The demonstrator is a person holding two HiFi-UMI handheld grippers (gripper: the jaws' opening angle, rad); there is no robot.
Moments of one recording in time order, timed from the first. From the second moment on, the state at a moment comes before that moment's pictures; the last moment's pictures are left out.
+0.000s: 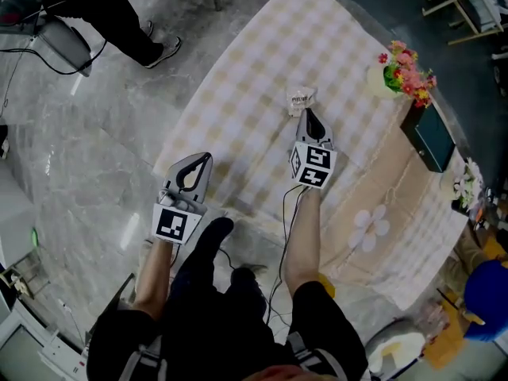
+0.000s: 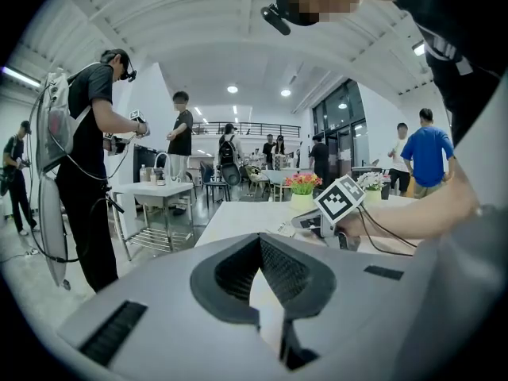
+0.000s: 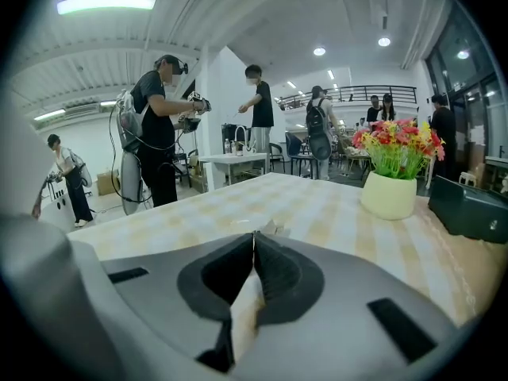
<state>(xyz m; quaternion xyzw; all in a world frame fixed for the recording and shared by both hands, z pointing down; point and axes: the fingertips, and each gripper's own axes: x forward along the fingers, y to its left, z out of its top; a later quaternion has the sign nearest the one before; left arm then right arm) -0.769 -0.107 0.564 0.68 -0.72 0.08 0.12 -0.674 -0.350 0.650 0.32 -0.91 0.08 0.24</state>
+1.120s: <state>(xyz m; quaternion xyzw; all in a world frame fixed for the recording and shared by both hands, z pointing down) -0.708 -0.133 0.539 0.73 -0.67 0.06 0.09 -0.598 -0.320 0.616 0.35 -0.91 0.08 0.21</state>
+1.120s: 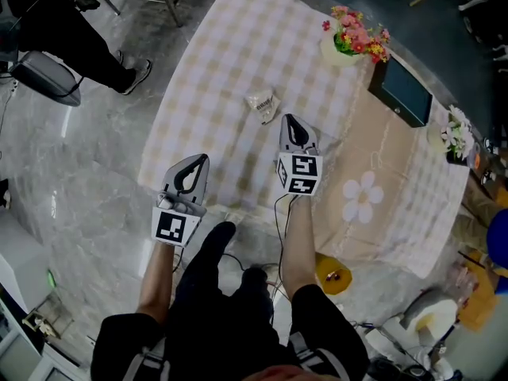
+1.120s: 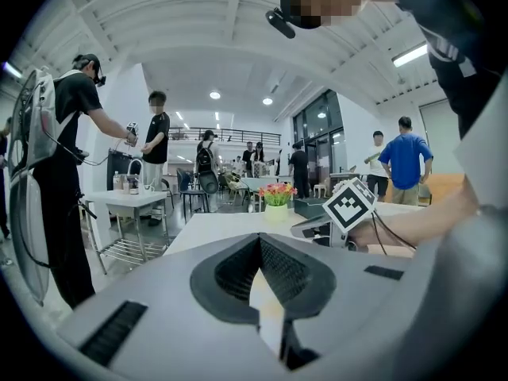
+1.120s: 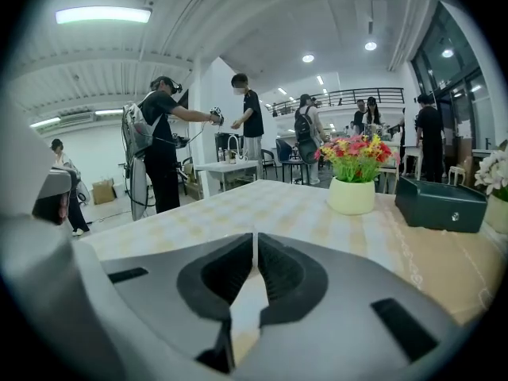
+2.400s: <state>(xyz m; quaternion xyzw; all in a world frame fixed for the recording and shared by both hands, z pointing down) -0.667 -0.112 0.486 0.74 -0.67 0.07 0.07 -0.537 -0.303 0.560 0.38 -0.90 0.08 0.19</state>
